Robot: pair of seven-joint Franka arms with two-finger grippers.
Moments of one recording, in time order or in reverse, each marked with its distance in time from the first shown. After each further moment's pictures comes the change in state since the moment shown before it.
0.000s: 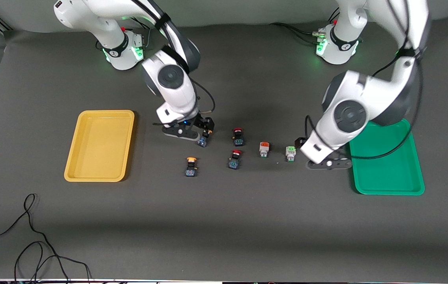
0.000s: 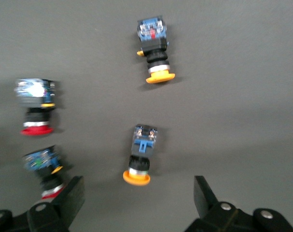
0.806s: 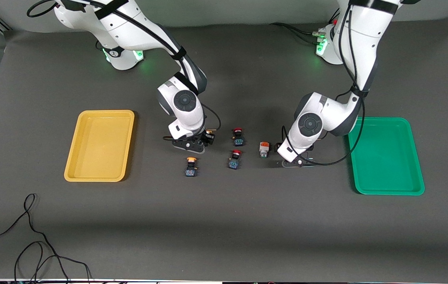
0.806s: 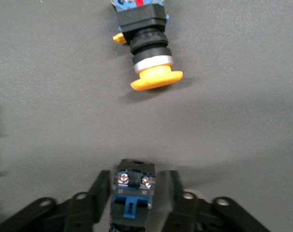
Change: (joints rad) left arm -0.060 0.184 0.000 -0.214 -0.002 0.438 -0.088; right arm 0.014 0.181 -0.021 0.022 -0.021 0.159 0.049
